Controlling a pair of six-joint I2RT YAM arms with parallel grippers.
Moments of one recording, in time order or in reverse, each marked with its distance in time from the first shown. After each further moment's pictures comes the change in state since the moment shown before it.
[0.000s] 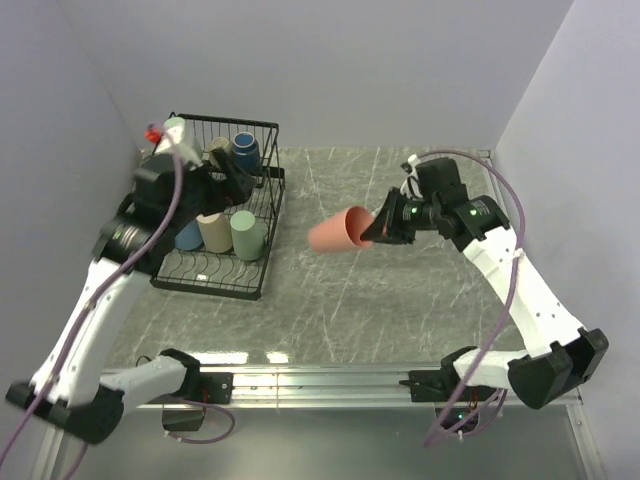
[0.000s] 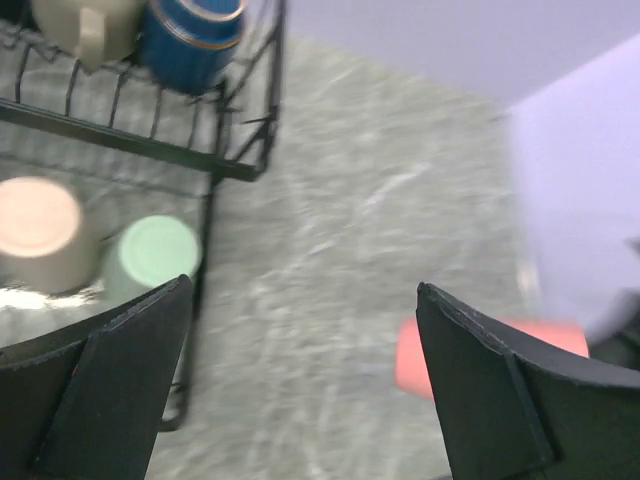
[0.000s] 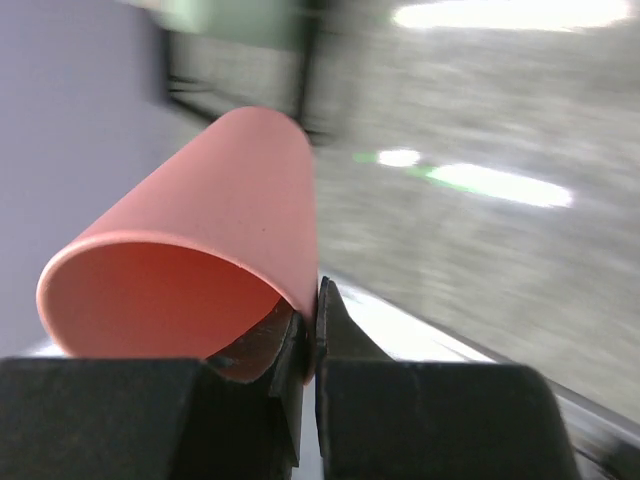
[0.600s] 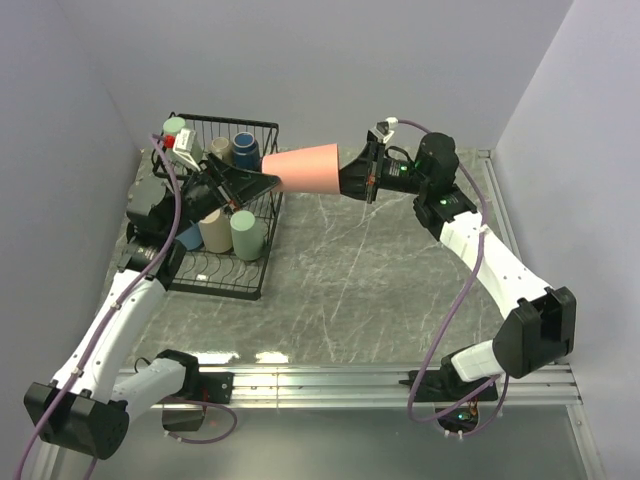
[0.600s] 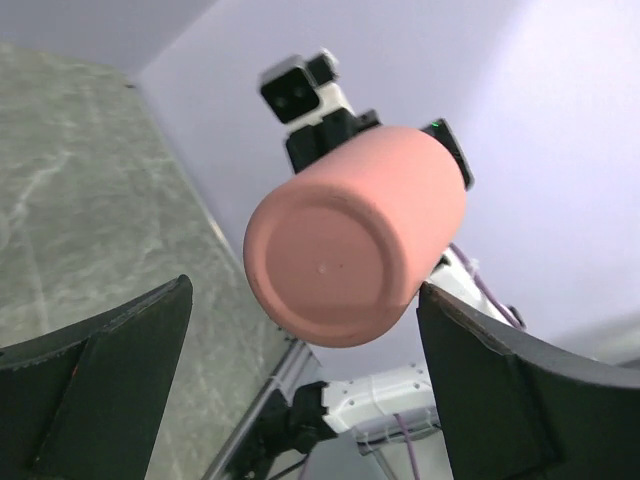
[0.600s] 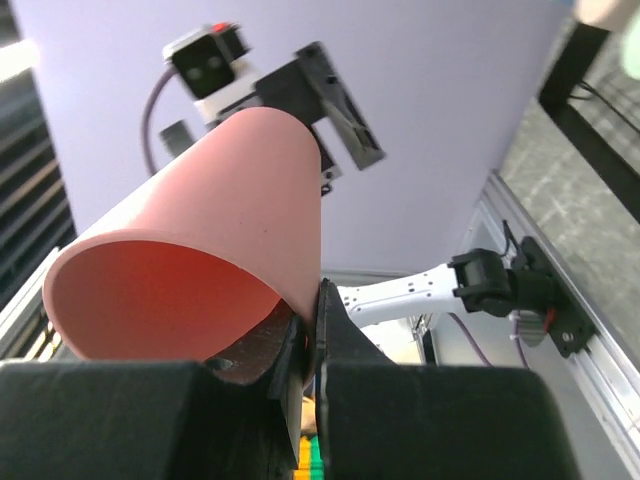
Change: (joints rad) left arm 0.144 -0.103 -0.415 0.823 0.732 -0.447; right arm -0.044 0.167 -0.105 1.096 -0.596 0.768
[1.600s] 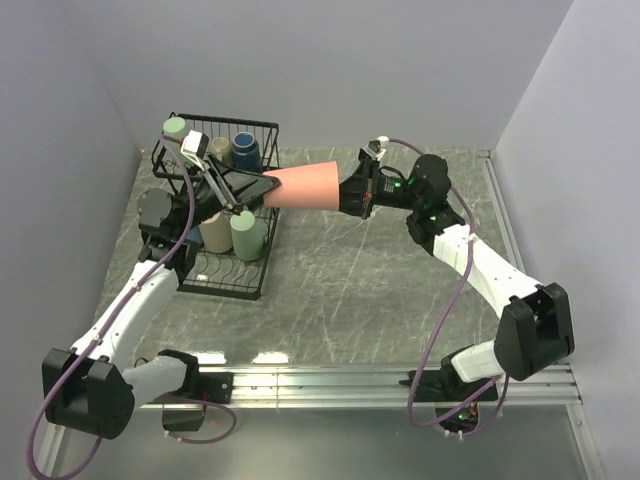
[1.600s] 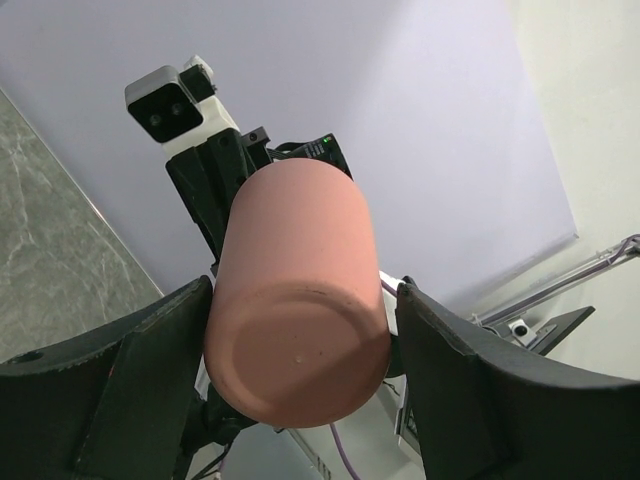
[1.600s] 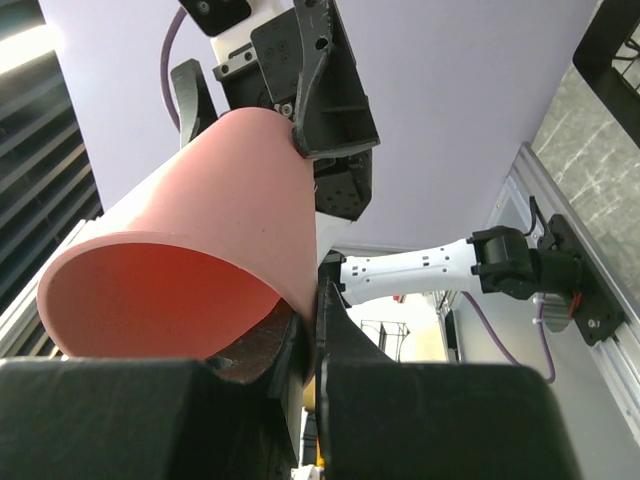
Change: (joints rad) left arm 0.016 0.104 -0.161 0.587 0.166 -0.391; right arm 0.028 -0.010 -0.184 0.301 -0.030 0.148
